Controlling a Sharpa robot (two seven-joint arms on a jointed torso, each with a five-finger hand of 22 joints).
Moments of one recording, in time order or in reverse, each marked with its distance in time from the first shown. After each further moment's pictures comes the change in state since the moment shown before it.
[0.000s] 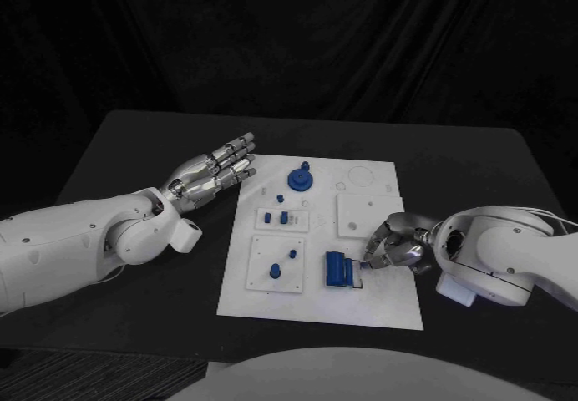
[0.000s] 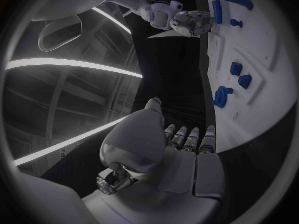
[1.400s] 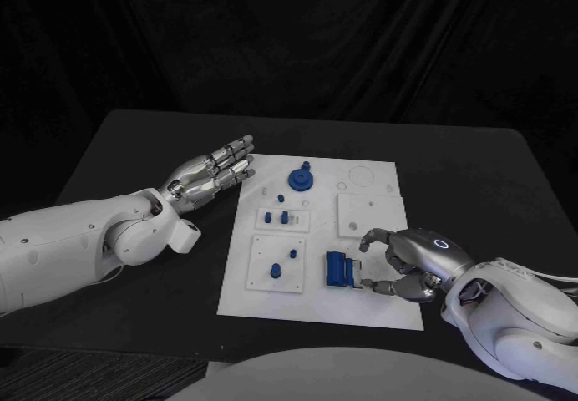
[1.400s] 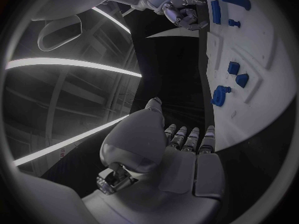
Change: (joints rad) left arm -0.002 -0.007 0.000 0.001 0.000 0.001 -0.005; left_hand 0.004 0.004 0.004 -0.004 0.004 0.003 0.022 0.000 0.002 0.000 0.000 0.000 0.000 -0.002 0.002 0.000 0.000 0.000 -0.004 0.004 0.000 0.000; right arm -0.205 -0.104 -0.001 0.142 -0.771 -0.294 0.094; right_hand 0.035 -0.099 -0.090 0.181 -0.002 -0.510 0.010 0.341 -0.030 0.000 0.000 0.000 0.000 0.000 0.000 0.004 0.000 0.000 0.000 0.000 0.002 0.000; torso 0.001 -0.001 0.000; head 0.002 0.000
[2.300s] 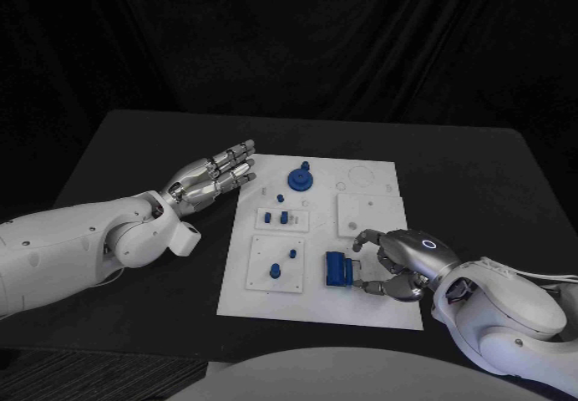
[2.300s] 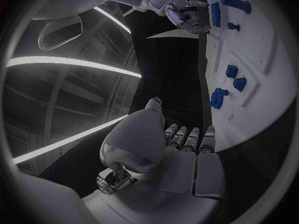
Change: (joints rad) left arm -0.009 0.003 0.000 -0.001 0.000 0.011 -0.005; left_hand 0.004 -0.004 0.004 -0.004 0.000 0.015 0.028 0.004 0.002 0.000 0.000 0.000 0.001 0.000 -0.001 0.000 0.001 0.000 0.004 0.004 0.000 0.001; right arm -0.009 0.053 0.000 -0.031 -0.021 0.015 -0.034; right_hand -0.050 0.005 0.000 0.000 -0.101 -0.014 0.007 0.006 -0.090 0.000 0.007 0.000 0.000 -0.001 0.006 0.000 0.000 0.000 0.000 0.007 0.009 0.000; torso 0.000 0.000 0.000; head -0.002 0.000
